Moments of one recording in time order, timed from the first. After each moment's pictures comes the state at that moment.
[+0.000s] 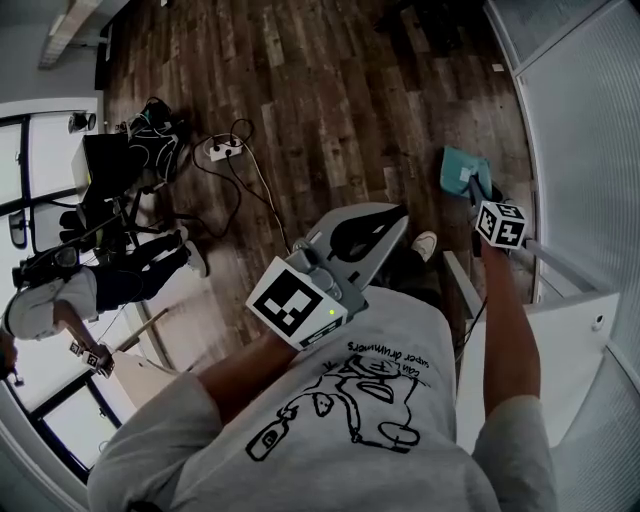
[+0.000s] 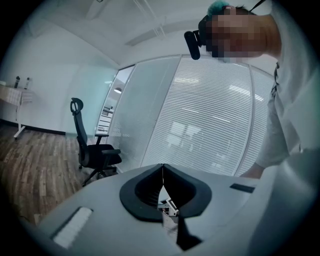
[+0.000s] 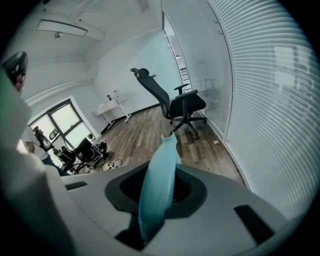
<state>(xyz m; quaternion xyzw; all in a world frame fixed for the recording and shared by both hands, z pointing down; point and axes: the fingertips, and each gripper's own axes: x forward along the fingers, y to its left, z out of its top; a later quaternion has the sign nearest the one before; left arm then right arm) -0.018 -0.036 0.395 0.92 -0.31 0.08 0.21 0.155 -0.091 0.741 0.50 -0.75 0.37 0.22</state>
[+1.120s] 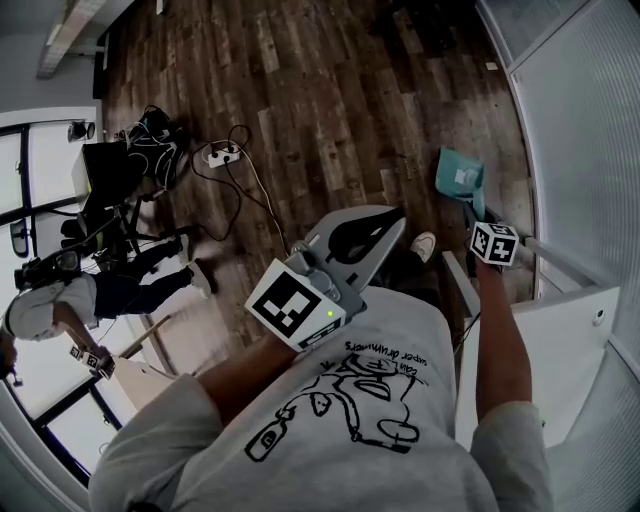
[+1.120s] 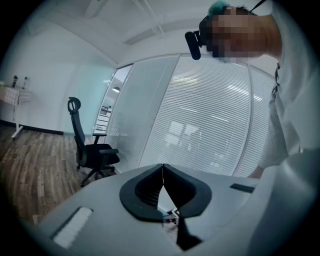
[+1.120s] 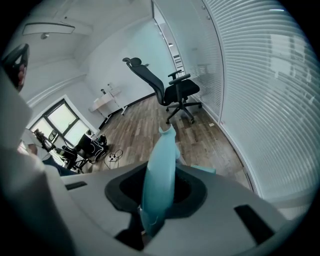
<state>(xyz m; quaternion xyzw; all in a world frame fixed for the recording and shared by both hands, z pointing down) -0.007 -0.036 0.391 0.93 -0.30 0.08 0.21 0.168 -0.024 0.780 0.49 -0.72 0.43 0.25</state>
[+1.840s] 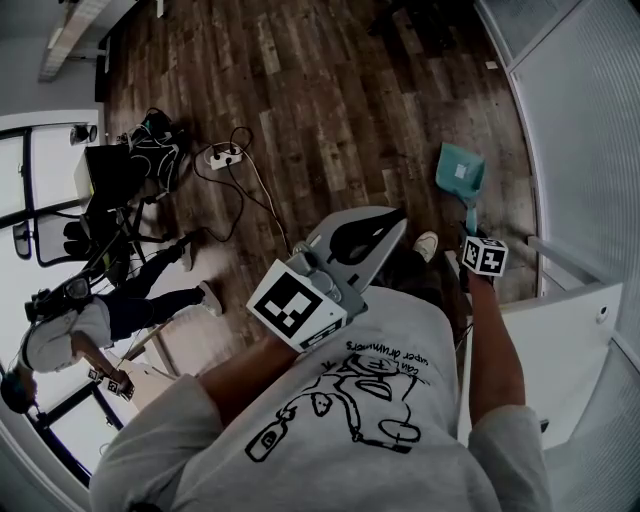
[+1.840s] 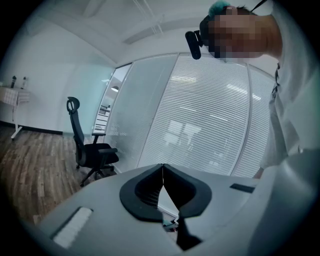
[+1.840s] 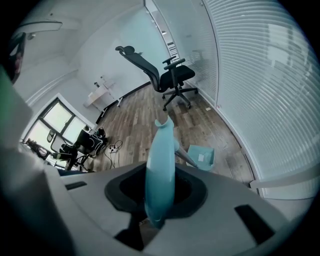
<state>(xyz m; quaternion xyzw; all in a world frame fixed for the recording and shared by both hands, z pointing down) -0.005 -0.026 0.389 0.93 -0.29 0.08 0.21 0.156 0.042 0.813 0.48 -0.68 0.48 0.28</state>
